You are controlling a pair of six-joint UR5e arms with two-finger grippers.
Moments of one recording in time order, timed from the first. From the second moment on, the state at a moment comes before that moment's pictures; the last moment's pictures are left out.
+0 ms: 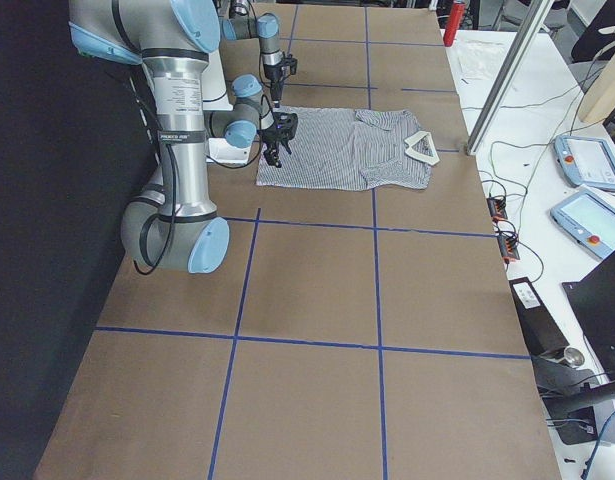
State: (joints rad) left arm -0.14 -1.70 -2.06 -1.88 -1.57 -1.48; right arm 0.19 -1.46 2.22 -1.39 1.45 1.61
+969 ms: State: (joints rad) left arm -0.13 -1.71 -2.03 -1.88 -1.57 -1.49; right arm 0.19 -1.47 2.22 -1.39 1.44 1.61
